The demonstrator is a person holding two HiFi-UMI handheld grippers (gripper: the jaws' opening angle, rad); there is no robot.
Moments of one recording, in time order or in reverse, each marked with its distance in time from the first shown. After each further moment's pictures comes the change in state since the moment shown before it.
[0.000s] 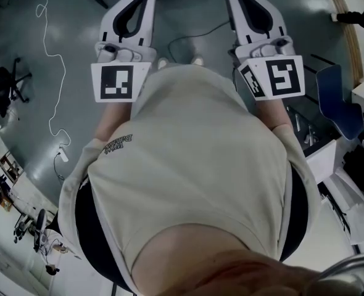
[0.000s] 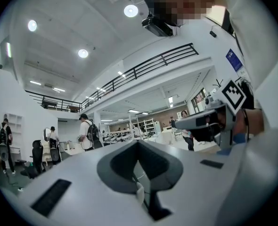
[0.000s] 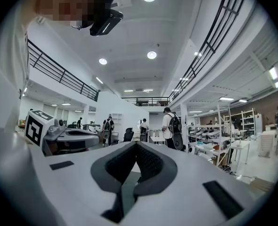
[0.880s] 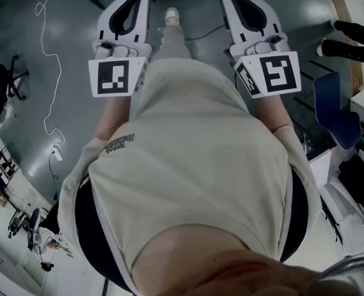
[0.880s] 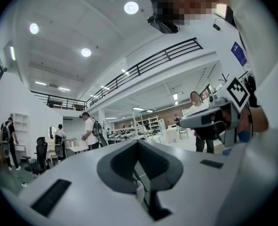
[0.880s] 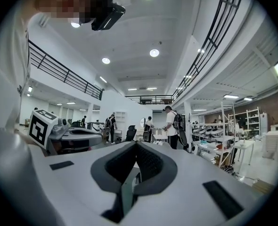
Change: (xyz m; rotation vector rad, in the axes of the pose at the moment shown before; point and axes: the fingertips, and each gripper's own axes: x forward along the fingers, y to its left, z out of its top) left arm 0.038 -0.019 -0.030 -0.009 0.024 0.064; right arm -0.001 -0.040 -0.034 -0.011 0.022 0.059
